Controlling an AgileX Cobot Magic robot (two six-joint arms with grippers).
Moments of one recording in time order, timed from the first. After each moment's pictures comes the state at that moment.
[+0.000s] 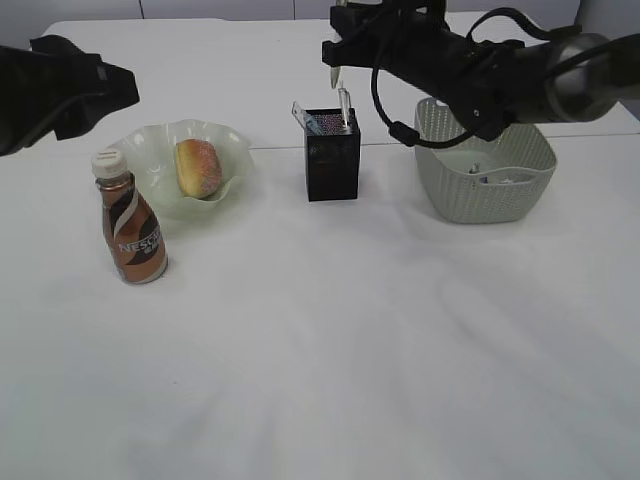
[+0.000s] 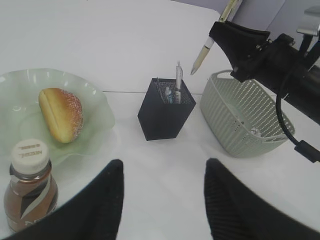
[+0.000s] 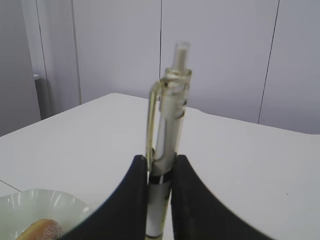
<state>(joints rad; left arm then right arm) -0.56 1.18 -0.78 -1.83 -0.16 1.40 0.26 2.21 -1.66 -0.41 -0.52 0.31</state>
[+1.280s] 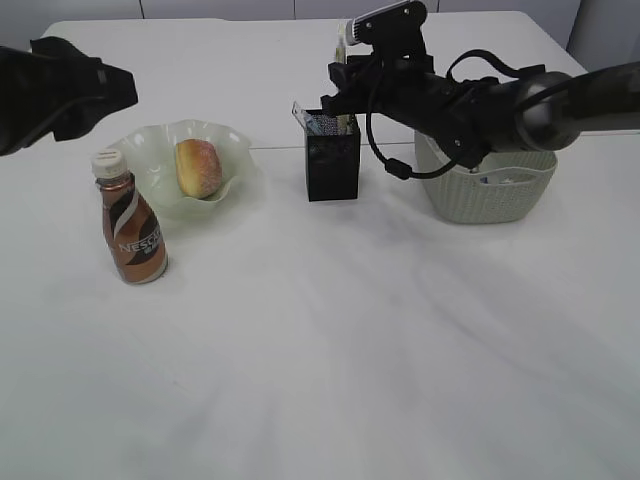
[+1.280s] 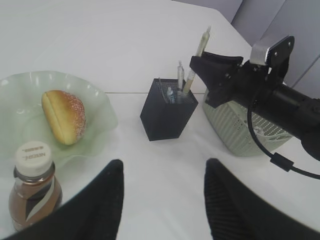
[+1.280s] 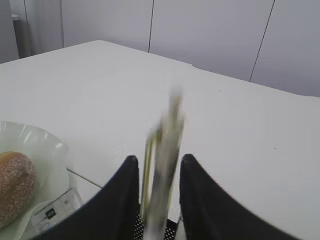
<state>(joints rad) -0.56 1.18 -0.78 -1.83 -0.16 1.42 0.26 2.32 -1.72 -0.40 -0.43 0.19</state>
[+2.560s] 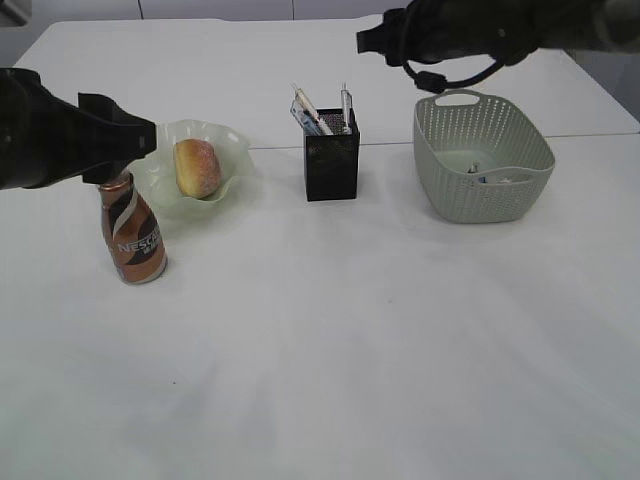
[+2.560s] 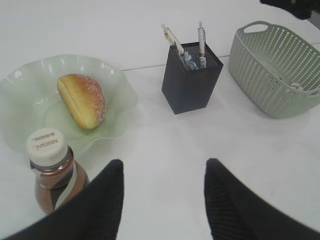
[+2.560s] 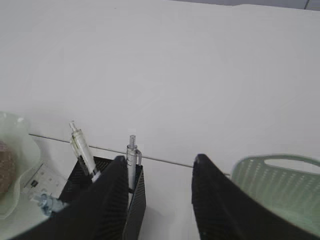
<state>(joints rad) -0.56 1.28 -0.78 -1.83 -0.19 1.57 0.27 2.08 -1.73 -0.39 0.17 0.38</state>
